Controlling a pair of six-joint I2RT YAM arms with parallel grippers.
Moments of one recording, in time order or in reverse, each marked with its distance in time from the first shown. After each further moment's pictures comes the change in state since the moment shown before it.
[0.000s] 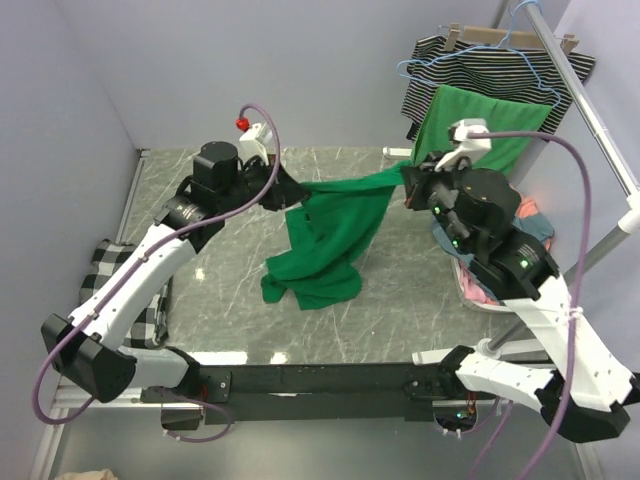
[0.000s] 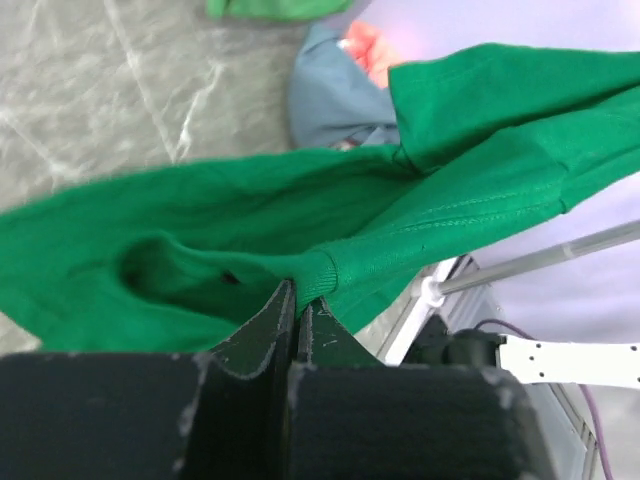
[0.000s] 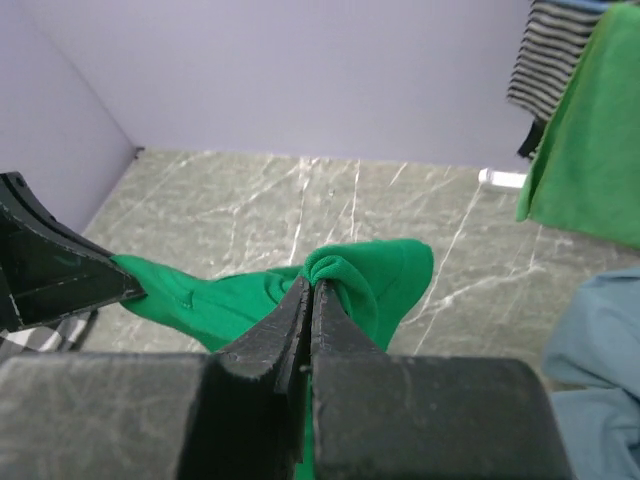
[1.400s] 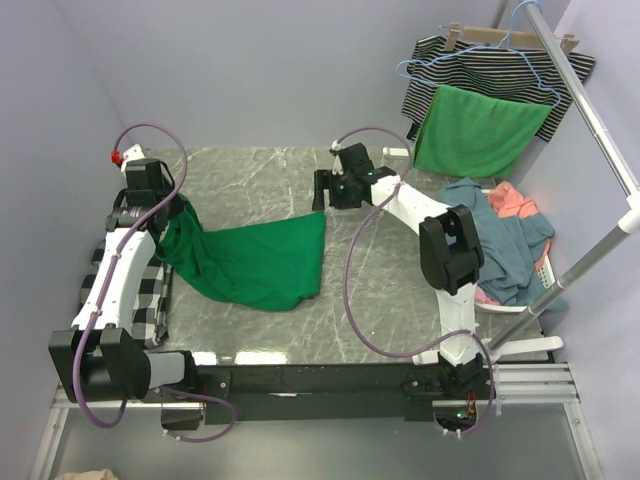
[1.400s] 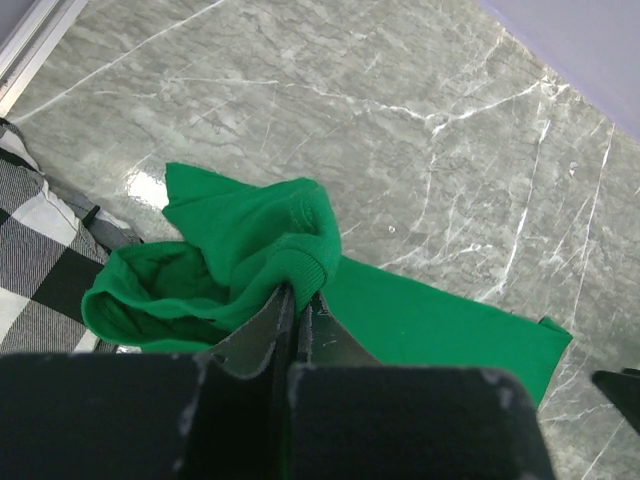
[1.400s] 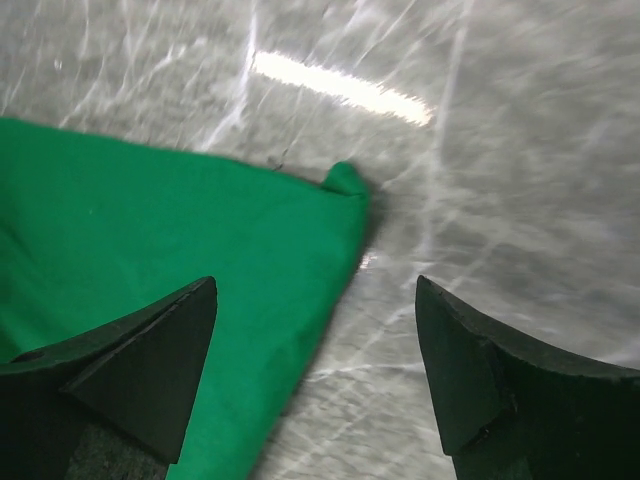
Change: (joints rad) left arm 0.550 -0.029 -0.195 -0.166 -0.596 0.007; right arm -0.220 1.067 0.247 0.079 -0.584 0.089
